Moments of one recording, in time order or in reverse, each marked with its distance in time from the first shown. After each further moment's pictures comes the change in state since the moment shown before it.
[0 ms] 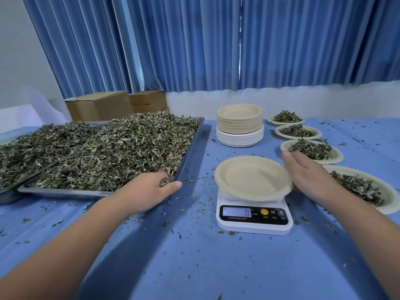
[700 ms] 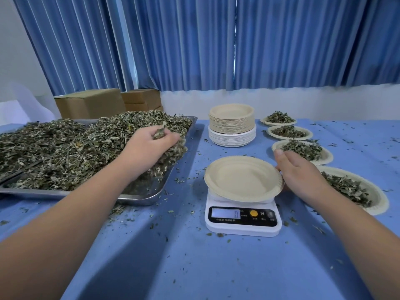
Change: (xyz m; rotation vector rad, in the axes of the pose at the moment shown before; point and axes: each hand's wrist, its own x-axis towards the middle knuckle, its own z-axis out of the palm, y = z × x) left_hand 0.035 0.044 -0.037 -0.597 0.341 0.080; right_hand 0.005 0.003 0.001 0.017 0.094 -0.026
